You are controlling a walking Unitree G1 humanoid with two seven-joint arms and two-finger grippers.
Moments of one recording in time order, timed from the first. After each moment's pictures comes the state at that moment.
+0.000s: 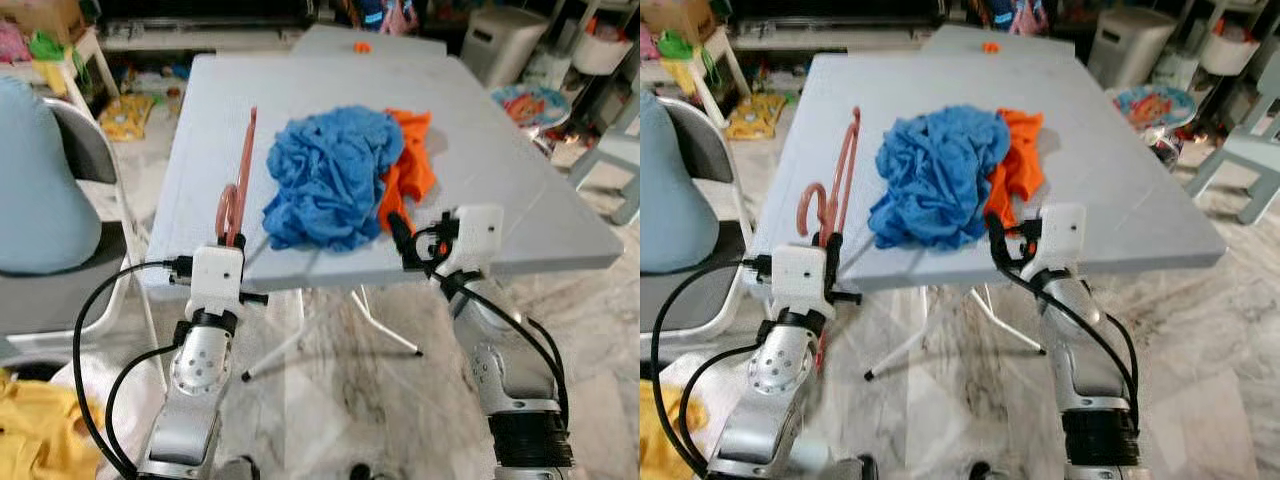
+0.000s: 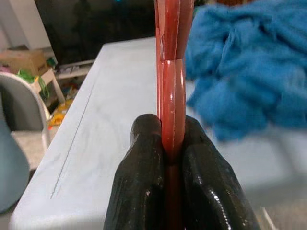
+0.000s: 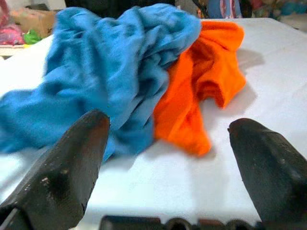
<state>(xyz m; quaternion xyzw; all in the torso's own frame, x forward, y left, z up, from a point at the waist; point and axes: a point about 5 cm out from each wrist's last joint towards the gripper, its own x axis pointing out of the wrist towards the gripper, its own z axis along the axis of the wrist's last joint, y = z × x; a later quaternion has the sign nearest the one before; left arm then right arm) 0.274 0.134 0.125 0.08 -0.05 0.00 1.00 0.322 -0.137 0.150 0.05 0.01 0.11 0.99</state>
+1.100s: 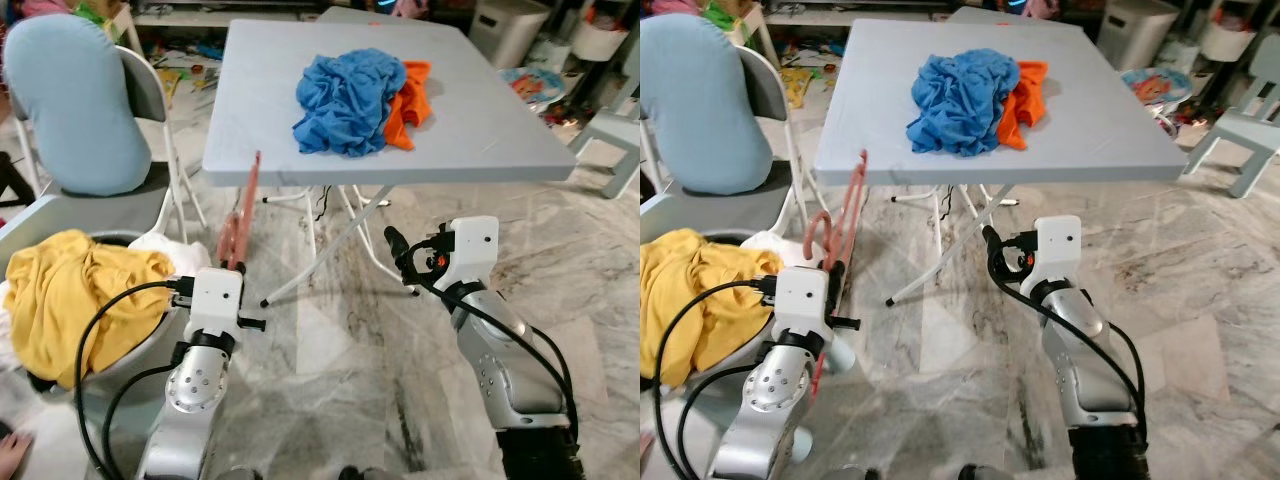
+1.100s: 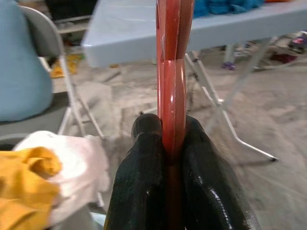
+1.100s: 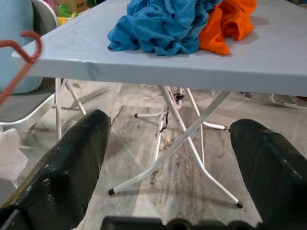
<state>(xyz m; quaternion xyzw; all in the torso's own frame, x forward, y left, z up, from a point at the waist) 0.267 0.122 0.107 0.07 0.01 -0.06 1.00 0.314 -0.144 0.151 0.02 0.02 0.11 0.99</state>
